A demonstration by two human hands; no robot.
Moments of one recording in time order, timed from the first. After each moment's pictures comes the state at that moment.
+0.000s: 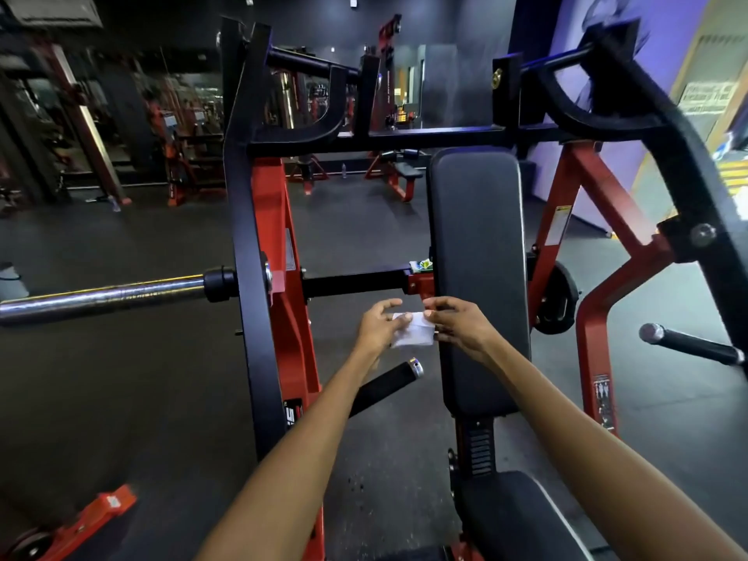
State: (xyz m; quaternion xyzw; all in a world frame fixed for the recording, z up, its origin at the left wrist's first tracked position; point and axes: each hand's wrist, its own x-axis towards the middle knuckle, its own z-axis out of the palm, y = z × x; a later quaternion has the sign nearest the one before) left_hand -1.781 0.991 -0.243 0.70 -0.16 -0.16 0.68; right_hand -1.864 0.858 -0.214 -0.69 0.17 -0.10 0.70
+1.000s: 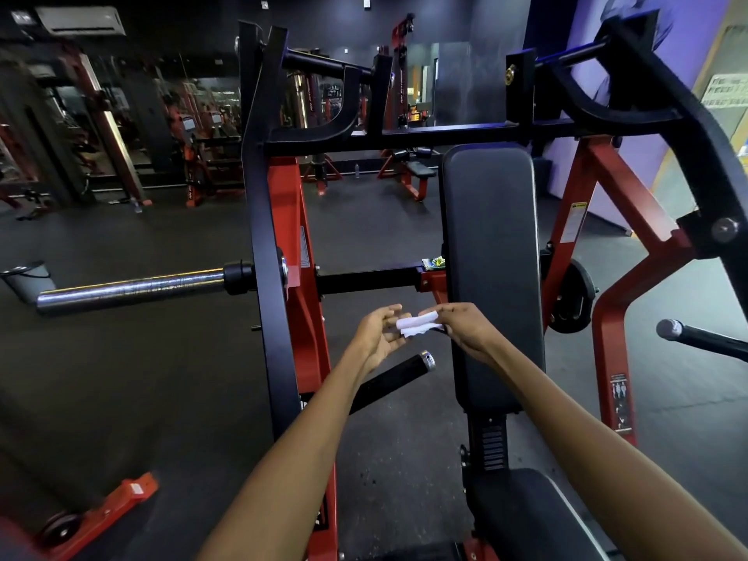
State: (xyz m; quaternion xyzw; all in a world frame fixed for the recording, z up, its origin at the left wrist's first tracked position) left_hand -1.796 1.019 -0.235 0.58 -0.03 -0.28 0.77; right_hand -1.867 0.876 -0.221 -0.71 0.14 -0.08 0.68
